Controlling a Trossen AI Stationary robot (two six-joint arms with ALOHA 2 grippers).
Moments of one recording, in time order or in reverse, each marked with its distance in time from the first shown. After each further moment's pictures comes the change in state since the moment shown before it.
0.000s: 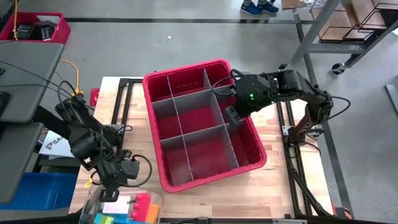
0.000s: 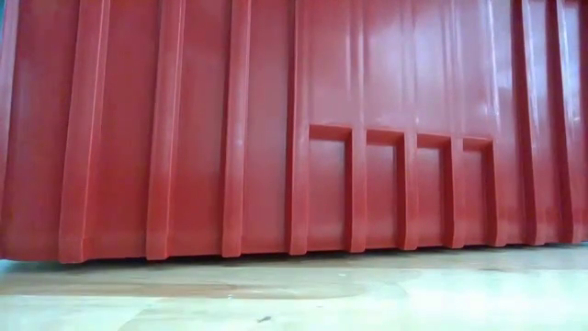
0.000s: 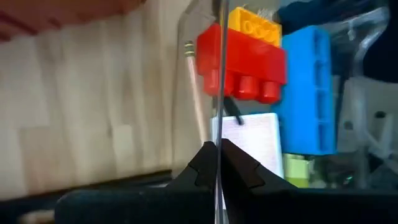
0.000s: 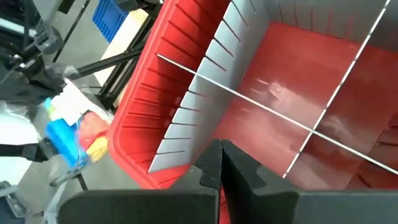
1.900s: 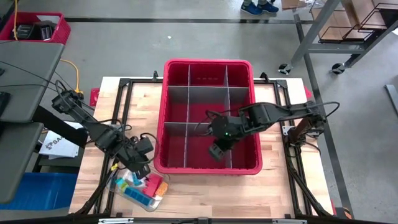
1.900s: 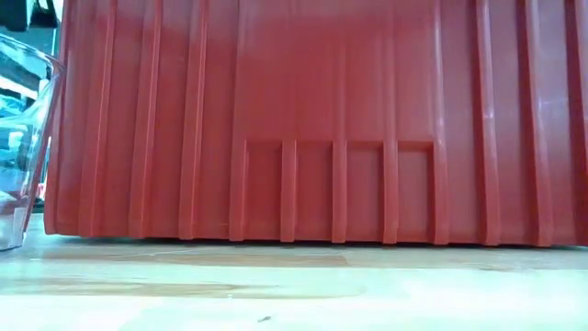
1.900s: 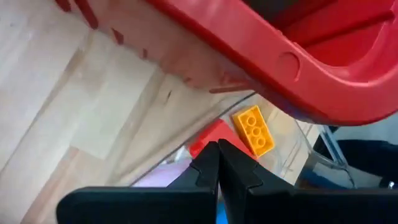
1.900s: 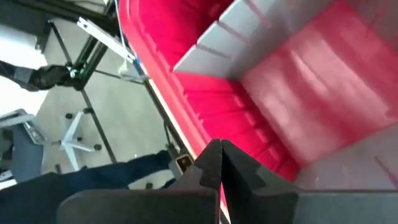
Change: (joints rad) left arm 0.178 -0.216 -0.573 0.344 -0.303 -0.312; right arm 0.172 0.041 -0.381 0.359 -0.166 0.062
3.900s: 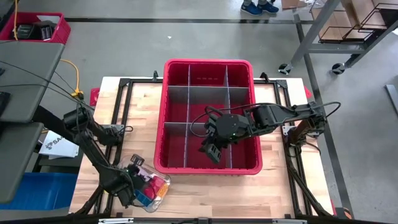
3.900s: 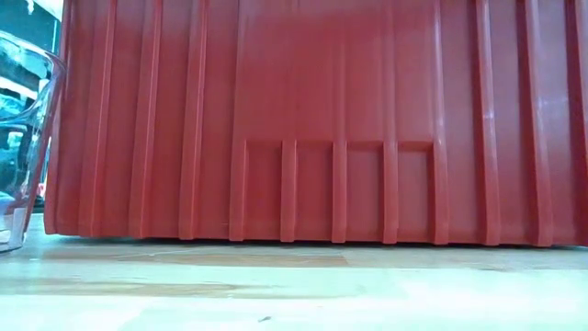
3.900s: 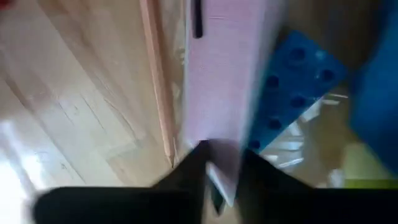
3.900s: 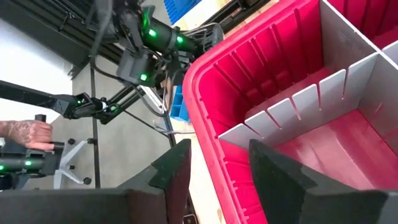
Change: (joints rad) left arm -0.386 0.412 -0.167 0.007 -0.030 0.647; right arm 0.046 0.000 0.072 0.184 0.199 -0.186
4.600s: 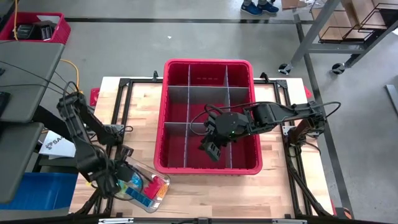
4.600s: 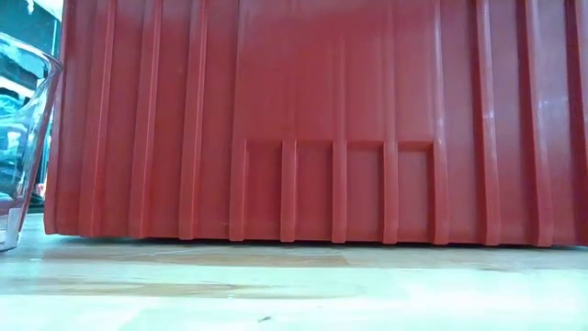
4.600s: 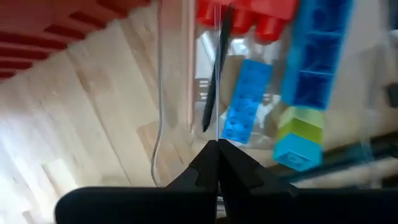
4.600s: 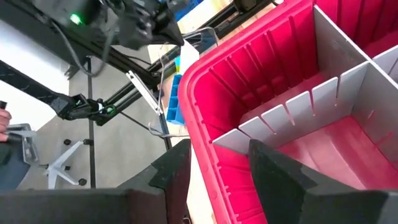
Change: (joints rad) left arm -0.001 -0.284 0.253 -0.310 0.004 -0.109; right arm -0.016 0.000 0.000 0.001 -0.002 -0.027
